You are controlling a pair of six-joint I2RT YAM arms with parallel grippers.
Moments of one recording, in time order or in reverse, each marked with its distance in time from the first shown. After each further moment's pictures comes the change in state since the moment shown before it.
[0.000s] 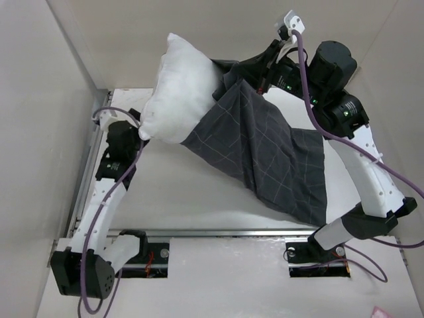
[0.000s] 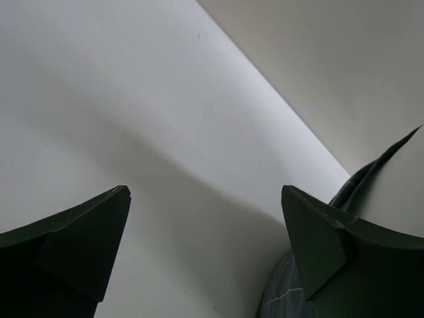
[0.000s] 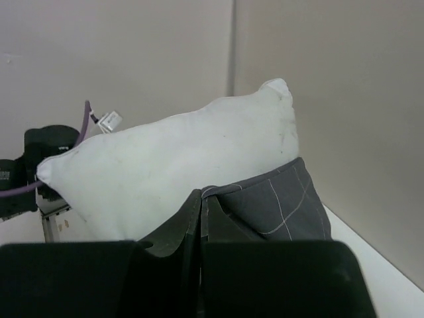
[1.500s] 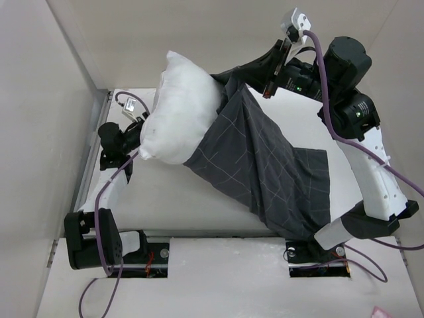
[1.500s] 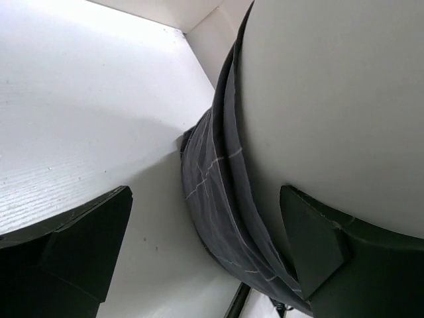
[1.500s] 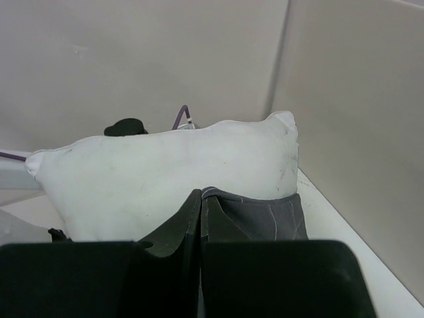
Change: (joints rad) left arm 0.239 0.228 -0.163 0.790 1.180 -0.041; right arm -0.010 0.007 0.096 -0.071 -0.172 -0.005
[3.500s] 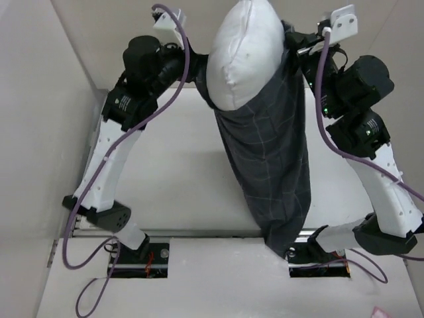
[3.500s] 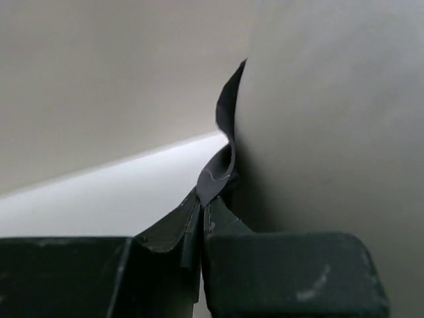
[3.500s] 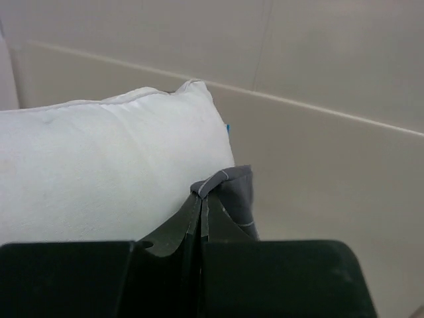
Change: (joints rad) left arm -0.615 0.288 1.402 -1.102 -0.920 0.663; right arm 0.062 -0.114 -0.099 0.245 0.834 -0.320
